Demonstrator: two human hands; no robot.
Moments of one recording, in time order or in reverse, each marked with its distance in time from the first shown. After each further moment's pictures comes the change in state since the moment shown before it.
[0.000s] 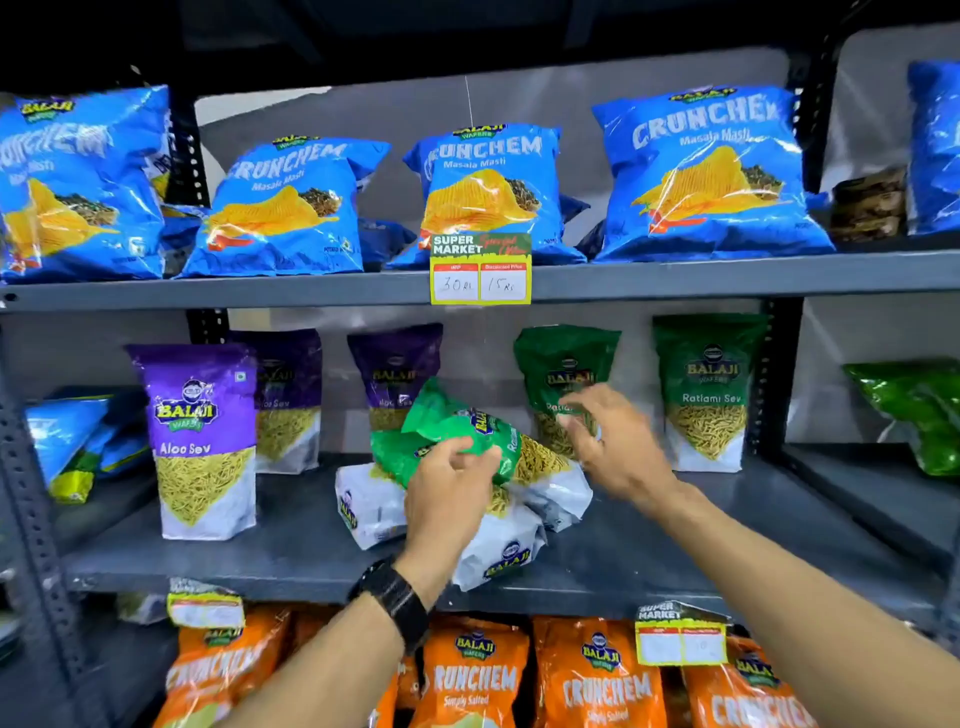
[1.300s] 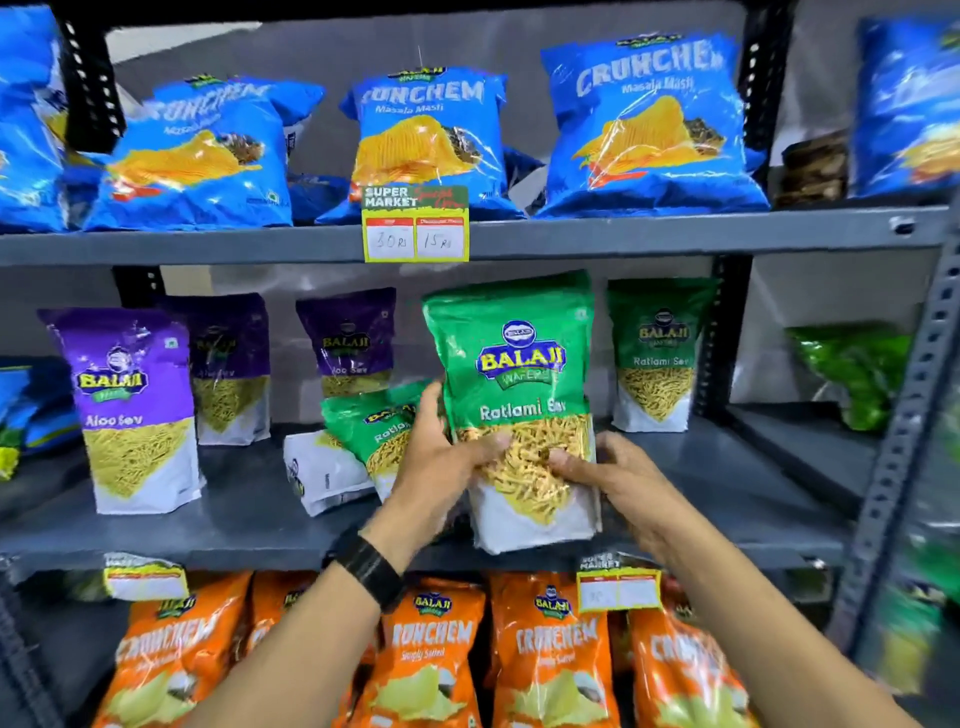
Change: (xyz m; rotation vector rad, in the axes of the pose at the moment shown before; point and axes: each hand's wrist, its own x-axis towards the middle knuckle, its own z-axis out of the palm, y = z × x) left_hand -0.012 0.009 0.043 -0.565 -0.354 0.031; right_hand -0.085 0.020 -0.030 0.898 -0.168 0.680
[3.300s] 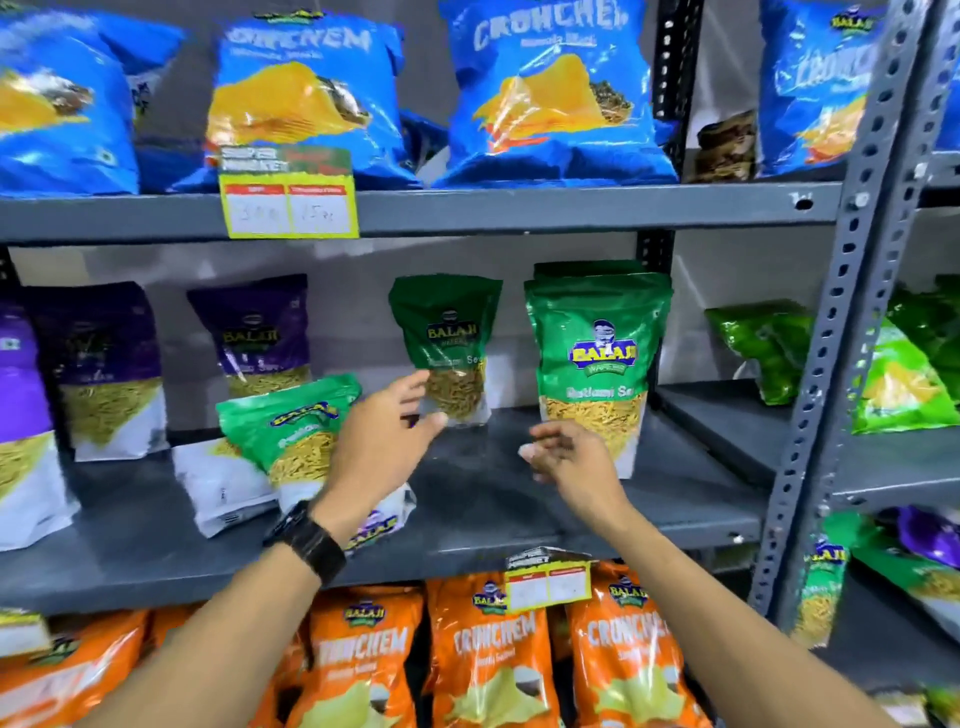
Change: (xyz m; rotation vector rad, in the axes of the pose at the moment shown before) left_hand 0.042 -0.016 0.024 0.722 0.004 0.111; right_hand 0.062 0.062 -0.061 -0.216 0.200 -0.213
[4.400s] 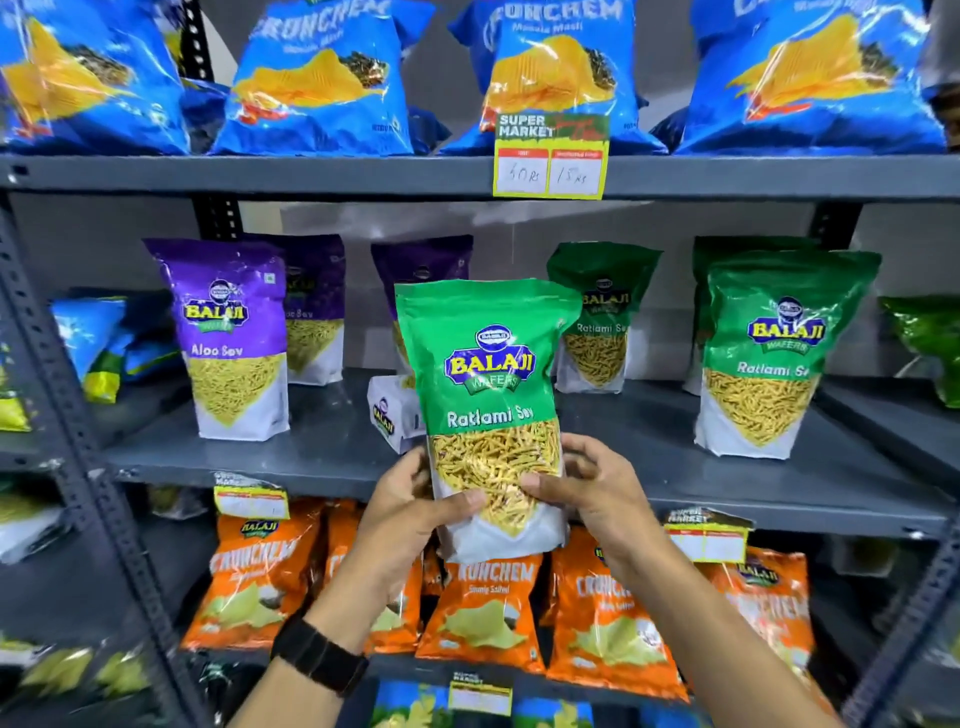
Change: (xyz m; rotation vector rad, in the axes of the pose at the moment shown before) left_hand -0.147 -0.111 -0.122 -0.722 -0.014 -0.328; right_hand -0.126 -0.074 0.160 0.350 -0.223 0.220
